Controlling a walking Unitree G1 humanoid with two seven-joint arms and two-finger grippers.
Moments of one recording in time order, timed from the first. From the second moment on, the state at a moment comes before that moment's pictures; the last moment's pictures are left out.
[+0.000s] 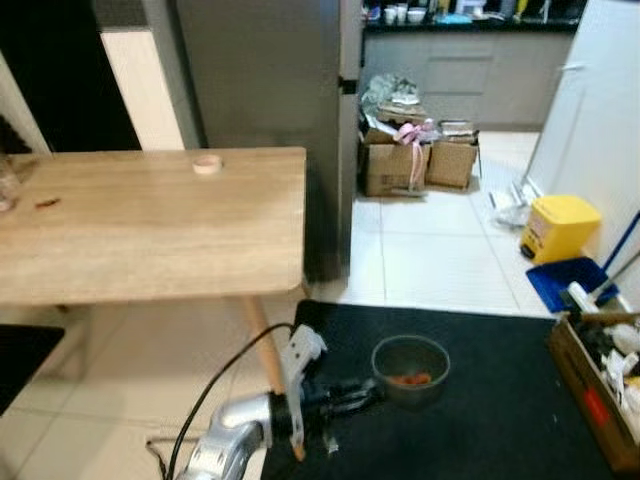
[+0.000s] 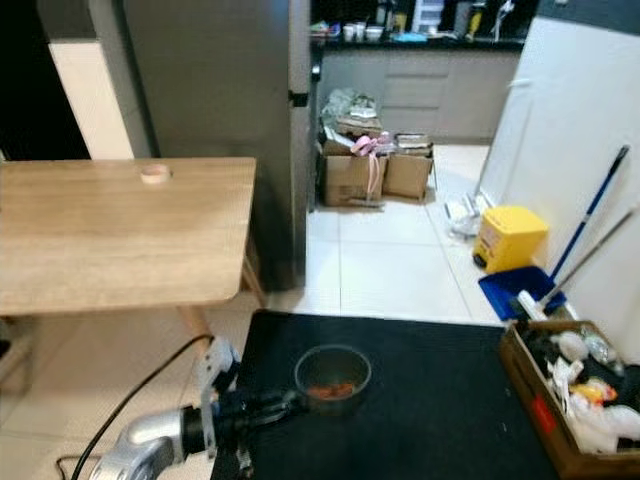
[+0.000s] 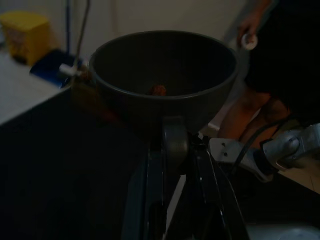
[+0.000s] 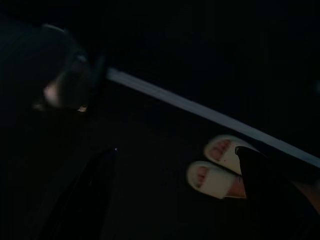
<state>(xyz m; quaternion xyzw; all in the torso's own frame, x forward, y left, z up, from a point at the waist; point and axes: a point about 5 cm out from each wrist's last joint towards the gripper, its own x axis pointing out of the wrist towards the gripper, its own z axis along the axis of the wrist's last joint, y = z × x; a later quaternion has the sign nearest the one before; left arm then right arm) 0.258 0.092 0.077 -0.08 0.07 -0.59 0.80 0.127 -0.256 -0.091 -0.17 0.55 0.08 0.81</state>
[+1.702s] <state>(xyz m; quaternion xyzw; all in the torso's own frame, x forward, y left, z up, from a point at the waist) 0.259 0.161 -0.006 -0.13 0.24 -0.34 0.90 0.128 -0.243 -0.095 -0.17 0.55 0.06 0.82</state>
